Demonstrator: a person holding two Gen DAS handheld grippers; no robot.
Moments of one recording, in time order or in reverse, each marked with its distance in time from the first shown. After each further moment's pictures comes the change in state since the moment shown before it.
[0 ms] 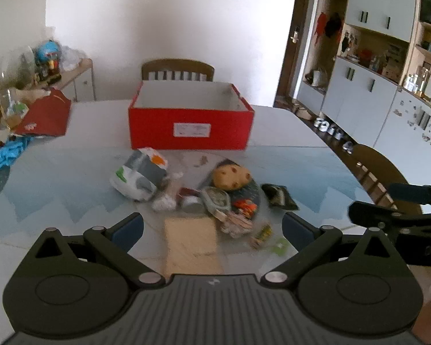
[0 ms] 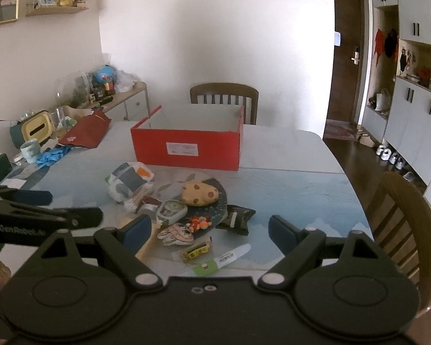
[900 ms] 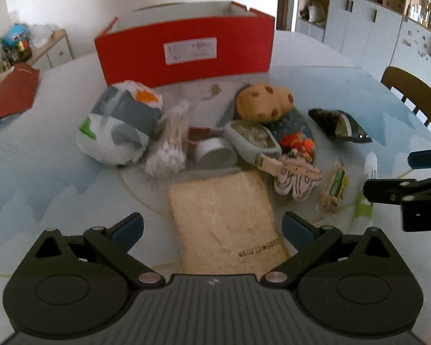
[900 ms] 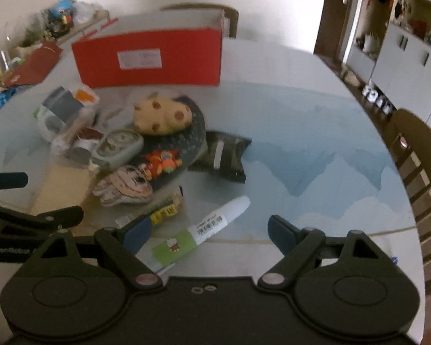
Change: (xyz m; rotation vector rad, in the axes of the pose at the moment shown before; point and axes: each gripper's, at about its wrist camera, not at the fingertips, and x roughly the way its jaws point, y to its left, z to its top) left arm 0.148 0.021 -0.040 0.155 0.228 0.014; right arm 0.146 -0.008 -0.043 0.049 0.316 -0.116
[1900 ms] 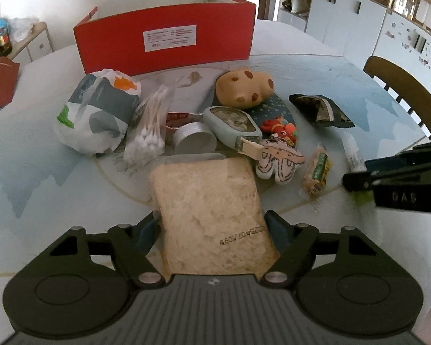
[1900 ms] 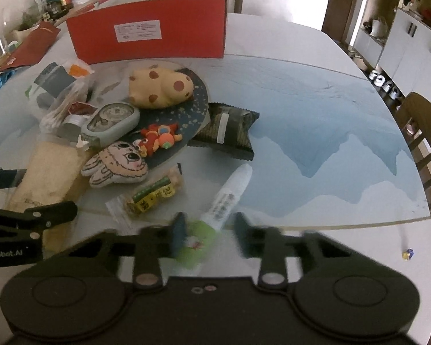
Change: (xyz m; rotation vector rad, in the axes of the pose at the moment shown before) left arm 0.000 0.001 -0.004 0.023 0.038 -0.075; right arm 0.020 0.000 -0.003 -0.008 0.077 0.023
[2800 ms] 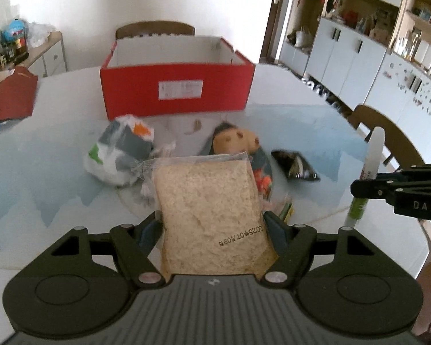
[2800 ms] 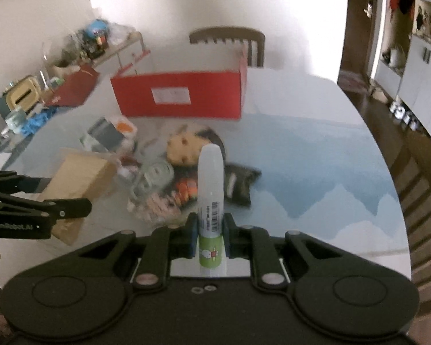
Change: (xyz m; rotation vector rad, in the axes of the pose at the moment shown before) left arm -0.077 0.005 0.027 -0.100 -0.116 -0.036; right arm -0.089 -0.018 0.022 -0.032 -0.174 0.136
